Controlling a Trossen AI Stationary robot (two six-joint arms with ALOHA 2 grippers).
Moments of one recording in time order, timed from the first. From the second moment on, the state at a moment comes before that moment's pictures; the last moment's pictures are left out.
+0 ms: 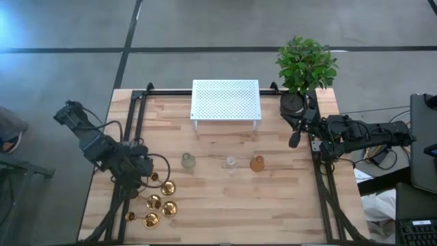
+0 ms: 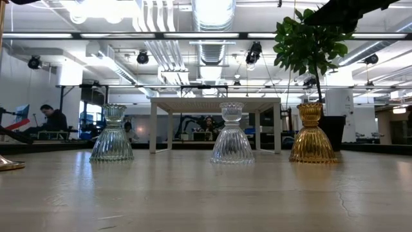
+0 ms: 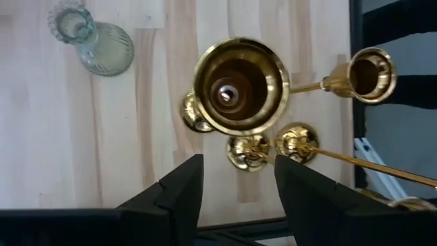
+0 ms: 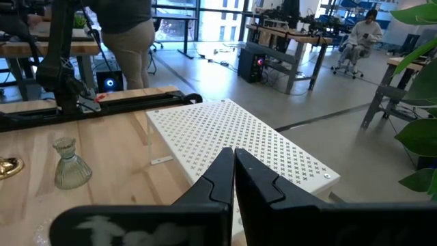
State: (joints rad) left arm -0.70 1.06 1.22 -1.33 -0.08 -0.66; right arm 0.10 0.53 0.62 -0.26 0.64 0.04
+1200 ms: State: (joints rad) left arm -0.66 1.06 1.08 -1.09 -0.14 -0.57; right arm 0.10 0.53 0.62 -0.27 0.64 0.04
